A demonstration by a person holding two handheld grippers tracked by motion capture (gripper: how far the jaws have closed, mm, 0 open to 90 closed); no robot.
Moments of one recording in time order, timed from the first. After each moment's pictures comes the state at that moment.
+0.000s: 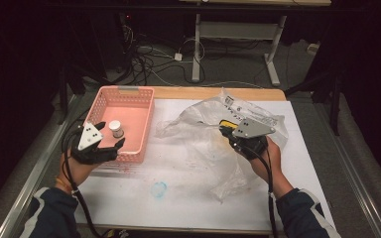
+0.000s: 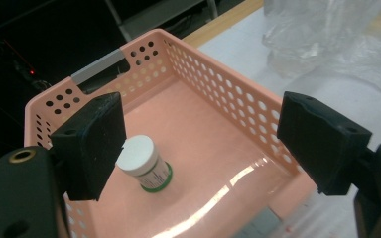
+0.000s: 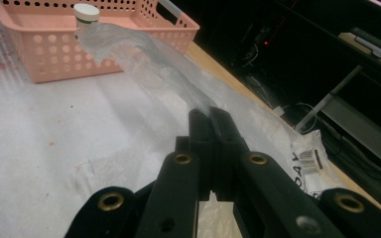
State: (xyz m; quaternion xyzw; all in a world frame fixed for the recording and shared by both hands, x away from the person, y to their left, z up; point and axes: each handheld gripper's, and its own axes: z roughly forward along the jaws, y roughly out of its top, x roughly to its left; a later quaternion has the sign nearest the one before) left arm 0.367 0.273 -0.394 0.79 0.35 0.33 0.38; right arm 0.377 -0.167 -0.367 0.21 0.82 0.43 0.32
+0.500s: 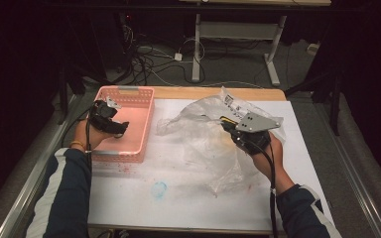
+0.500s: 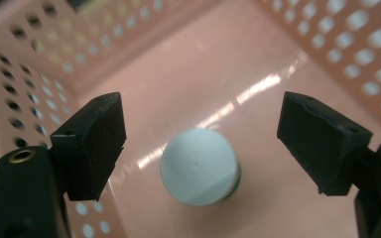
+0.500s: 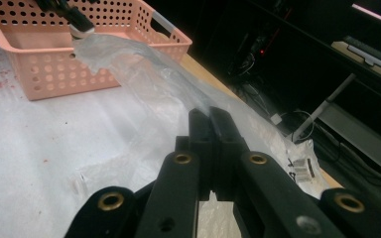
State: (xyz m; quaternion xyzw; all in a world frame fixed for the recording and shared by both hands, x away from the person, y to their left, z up) left arm 0.485 0.269 -0.420 0.84 0.43 0.25 0.21; right arm 0.383 -0.173 -0.357 0.22 0.81 0.44 0.32
